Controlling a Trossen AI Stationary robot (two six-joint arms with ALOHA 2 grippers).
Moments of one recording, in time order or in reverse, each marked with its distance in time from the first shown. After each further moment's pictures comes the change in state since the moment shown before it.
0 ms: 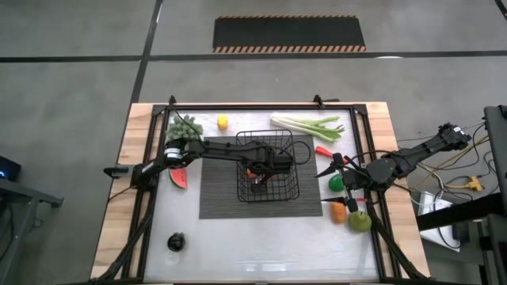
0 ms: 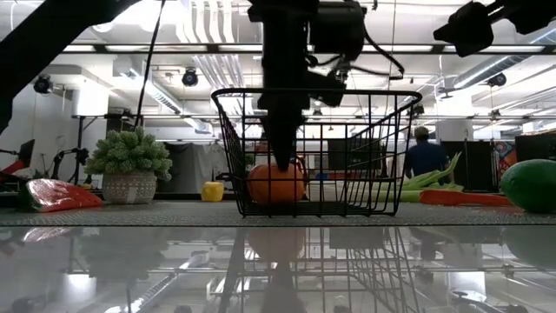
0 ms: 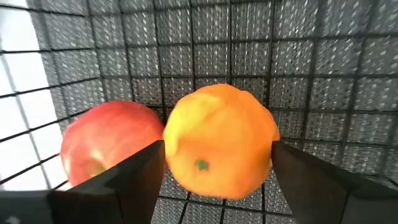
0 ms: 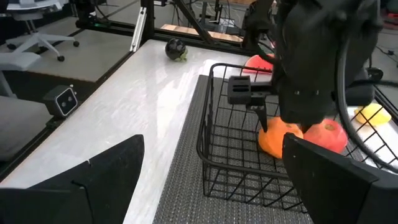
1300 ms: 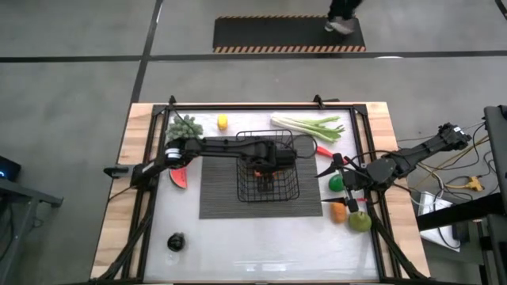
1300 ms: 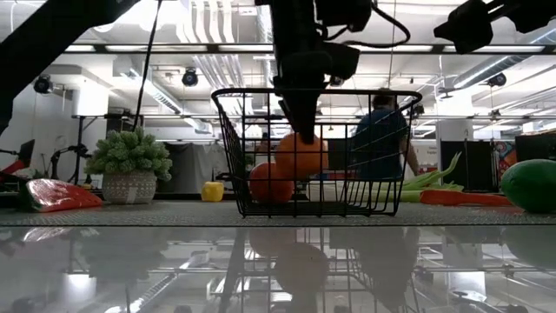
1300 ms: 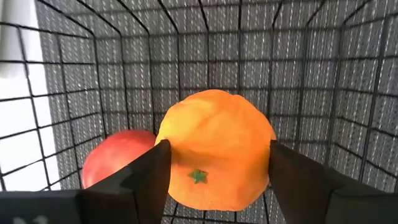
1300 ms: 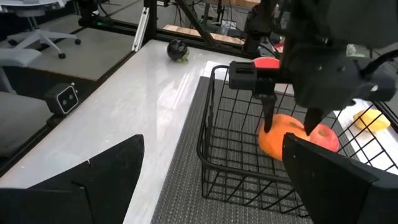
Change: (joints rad) left arm 0.003 0.019 0.146 -0.014 0.085 -0.009; right arm 0.000 -0.001 0.004 -0.001 -0.008 -0.034
